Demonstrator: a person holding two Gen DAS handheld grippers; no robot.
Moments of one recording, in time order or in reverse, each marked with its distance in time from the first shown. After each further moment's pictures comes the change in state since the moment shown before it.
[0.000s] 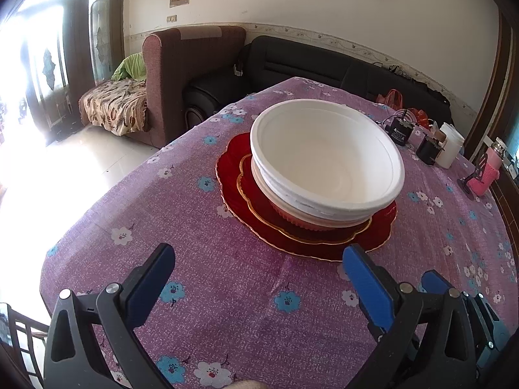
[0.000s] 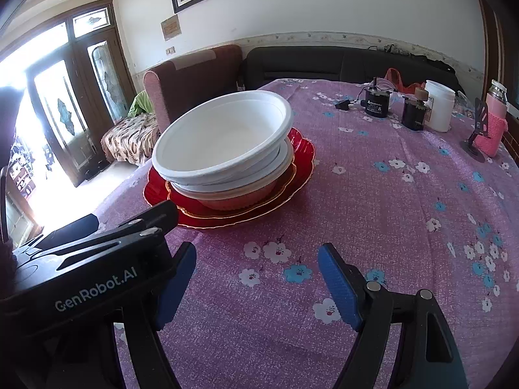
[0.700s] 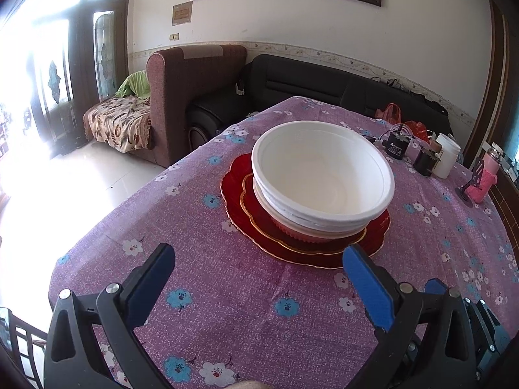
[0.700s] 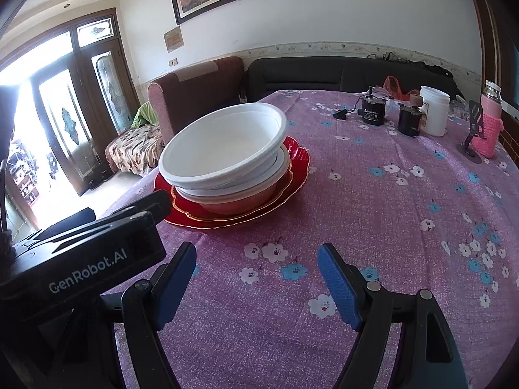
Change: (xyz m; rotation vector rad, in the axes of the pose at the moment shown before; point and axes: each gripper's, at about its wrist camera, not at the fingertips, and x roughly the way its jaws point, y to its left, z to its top) left arm -0.019 0.001 -0.005 0.013 -0.090 0.015; right arm -0.016 -0.006 -0.007 0.010 -0.054 0.014
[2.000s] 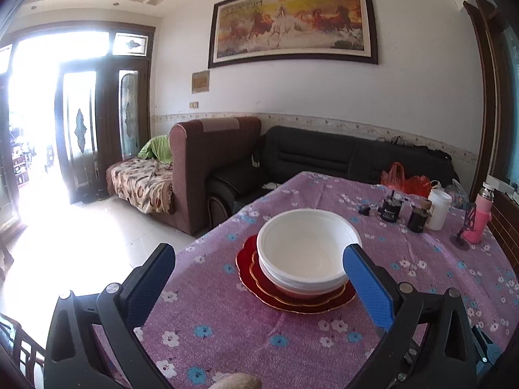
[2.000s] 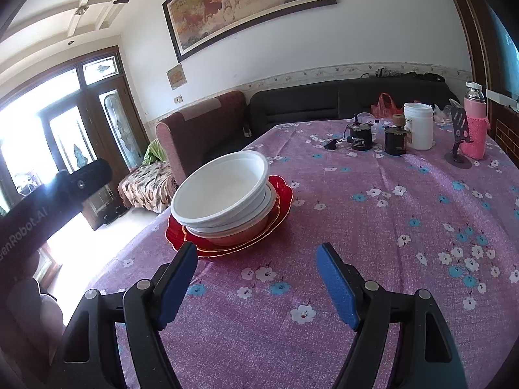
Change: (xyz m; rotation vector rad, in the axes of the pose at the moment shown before) left arm -0.093 -0.018 0.014 0.010 -0.312 0.075; right arm -0.059 -0.026 0.000 0.072 -0.158 0.067
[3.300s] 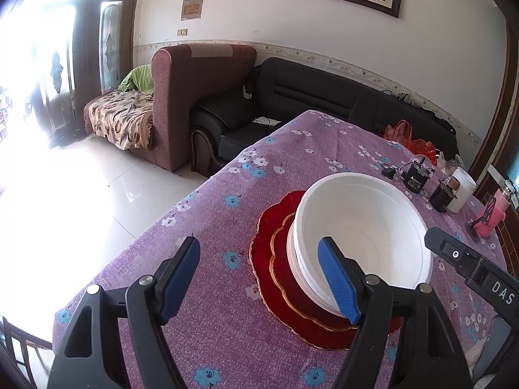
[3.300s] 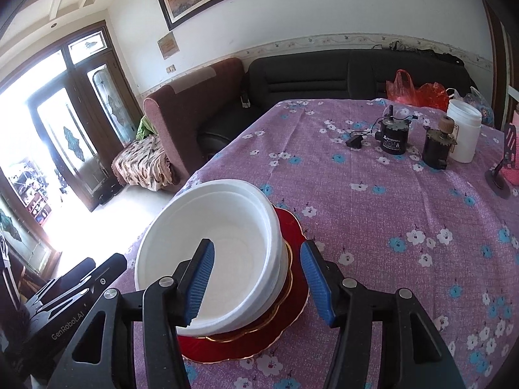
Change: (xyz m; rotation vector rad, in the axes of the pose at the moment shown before) left arm 0.145 0.056 0.005 -0.075 0.315 -0.085; right arm 0.133 -0.001 0.093 0.018 0.177 -0.001
